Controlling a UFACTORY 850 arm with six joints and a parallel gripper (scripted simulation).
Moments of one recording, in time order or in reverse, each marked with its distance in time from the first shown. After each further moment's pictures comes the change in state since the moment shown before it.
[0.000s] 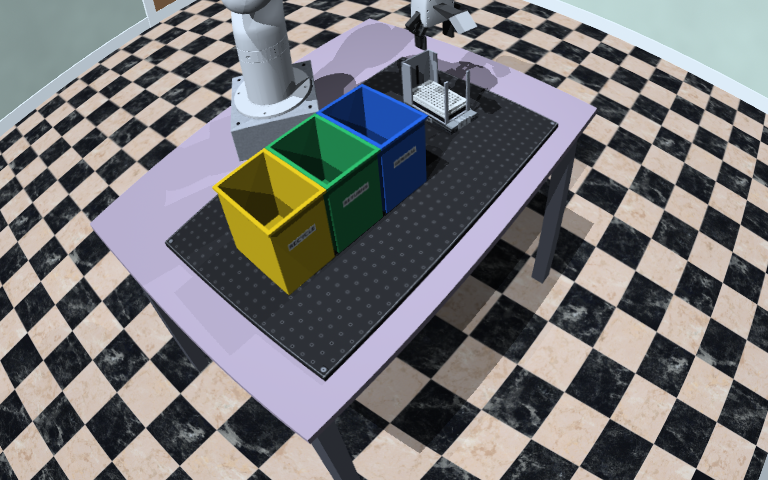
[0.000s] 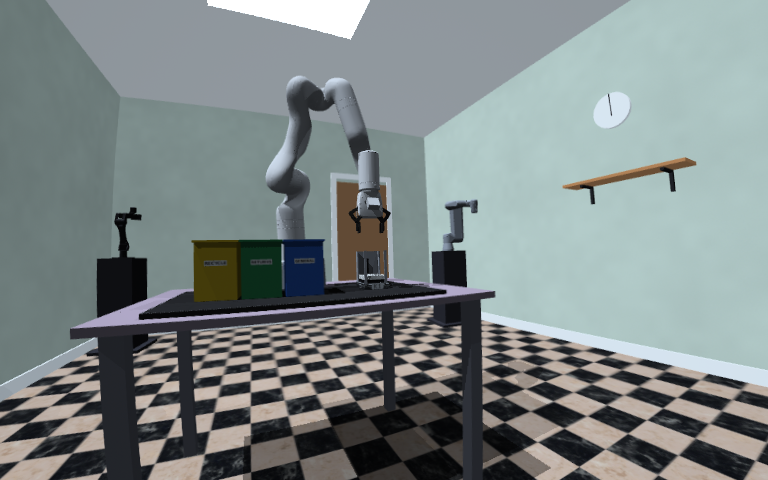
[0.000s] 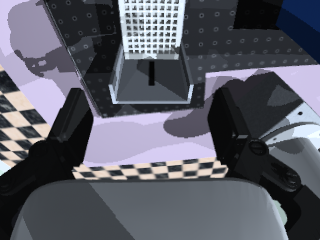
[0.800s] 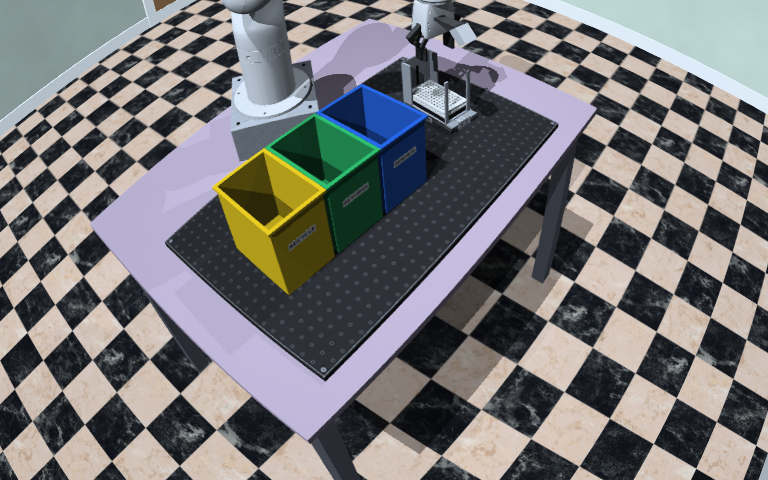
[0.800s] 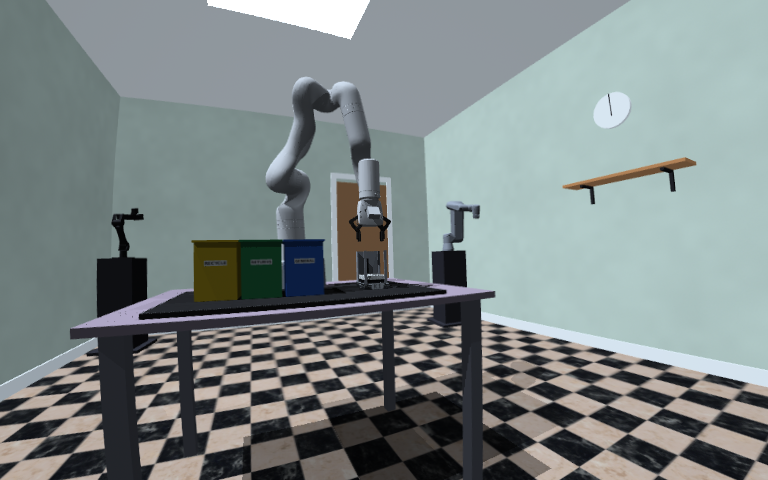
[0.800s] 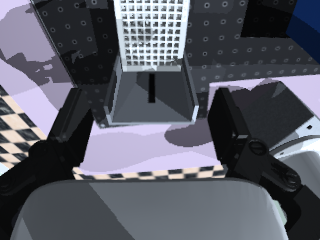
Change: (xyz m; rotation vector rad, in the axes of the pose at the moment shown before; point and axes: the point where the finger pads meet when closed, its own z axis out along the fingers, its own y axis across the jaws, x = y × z) arm 0.000 0.000 0.033 0.000 0.000 0.000
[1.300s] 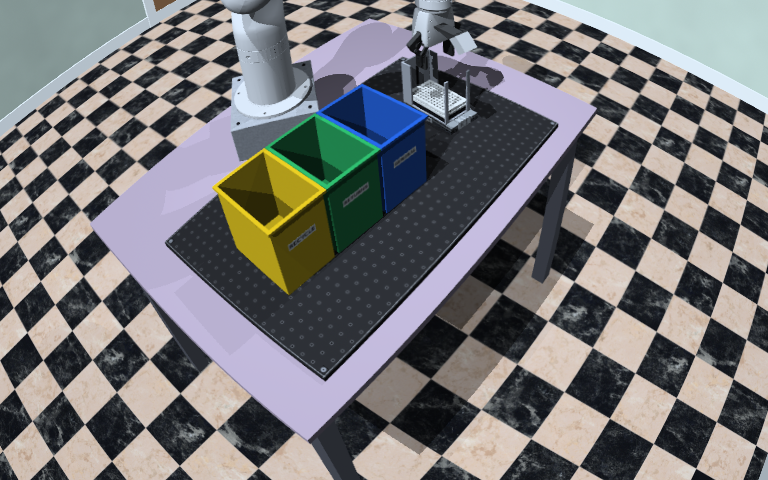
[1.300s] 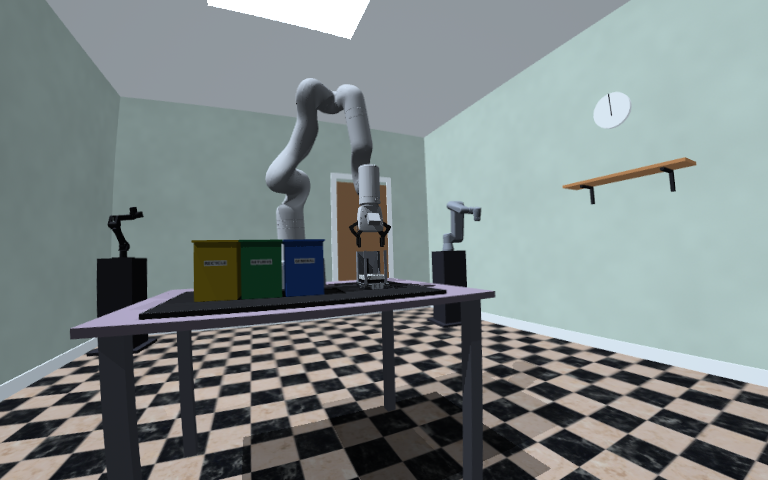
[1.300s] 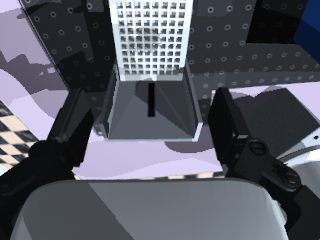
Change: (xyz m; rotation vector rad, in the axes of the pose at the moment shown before) arm 0.000 0.000 0.023 -0.001 -0.003 -0.001
